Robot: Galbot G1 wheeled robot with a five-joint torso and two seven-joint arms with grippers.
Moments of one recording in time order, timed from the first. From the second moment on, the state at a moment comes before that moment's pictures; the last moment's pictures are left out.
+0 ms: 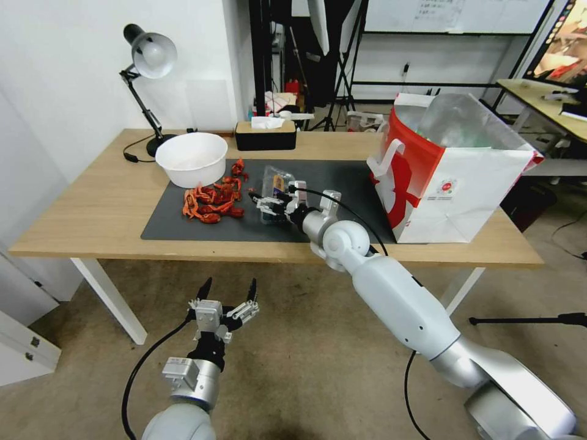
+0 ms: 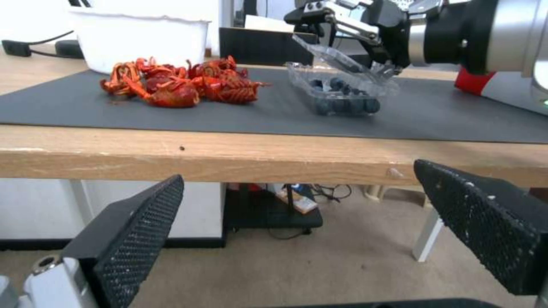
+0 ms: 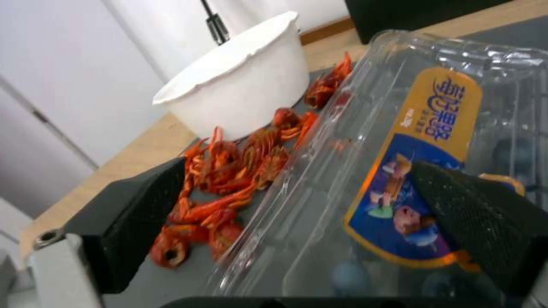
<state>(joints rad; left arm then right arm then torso) 1.66 -1.32 -0.32 -2.10 -0.24 -0.10 -0.16 -0.50 1.32 -0.18 1.37 1.01 -0.25 0.02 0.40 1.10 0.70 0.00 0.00</state>
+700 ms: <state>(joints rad) 1.66 -1.32 -0.32 -2.10 -0.24 -0.10 -0.16 -0.49 1.33 -0.20 1.36 0.98 -0.25 0.09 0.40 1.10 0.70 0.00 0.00</state>
